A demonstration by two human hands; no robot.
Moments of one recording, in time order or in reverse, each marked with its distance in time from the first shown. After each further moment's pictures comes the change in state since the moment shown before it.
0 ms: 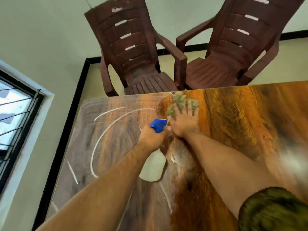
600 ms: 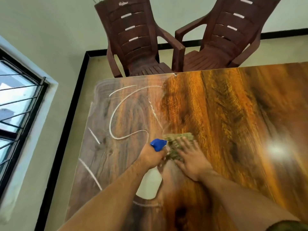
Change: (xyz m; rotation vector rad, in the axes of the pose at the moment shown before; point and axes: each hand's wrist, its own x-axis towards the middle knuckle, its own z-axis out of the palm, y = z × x) left_hand -0.176 -0.118 -0.033 0.030 -0.191 -0.111; right_hand -0.281 -0.003 0.108 -0.112 -0.051 -0.284
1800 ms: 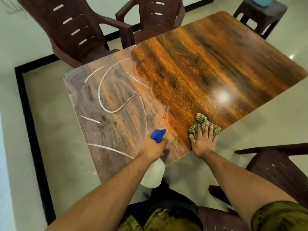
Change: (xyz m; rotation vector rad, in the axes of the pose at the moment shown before) left_hand -0.124 -0.140 -0.078 0.294 -0.272 0.164; right_hand -0.156 -0.190 0.073 0.538 0.009 1.046
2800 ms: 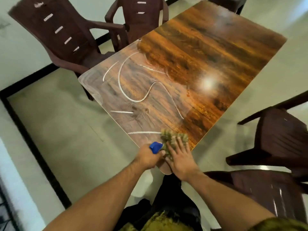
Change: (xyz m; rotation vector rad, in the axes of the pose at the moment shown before) left_hand -0.019 -0.165 -0.188 0.230 -0.290 0.093; right_hand -0.183 -0.211 0.181 -0.118 0.125 -0.301
